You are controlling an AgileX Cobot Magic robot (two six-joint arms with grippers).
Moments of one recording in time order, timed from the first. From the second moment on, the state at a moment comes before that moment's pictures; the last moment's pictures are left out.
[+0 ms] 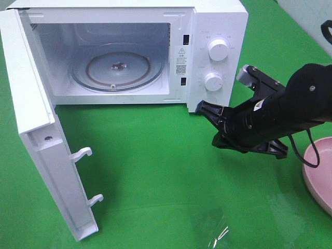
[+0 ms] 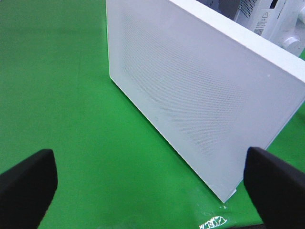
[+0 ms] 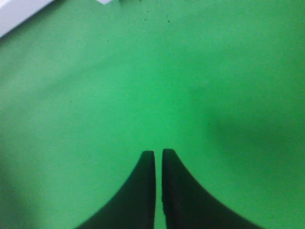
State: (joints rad) left arm 0.05 -0.01 -0.52 -0.26 1.08 0.17; right arm 0.49 1.69 -0.71 0.37 0.03 0.41
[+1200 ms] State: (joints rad) left arm 0.05 -0.01 -0.52 -0.26 1.08 0.17; right arm 0.44 1.48 -0.86 -0.16 0.67 0.23
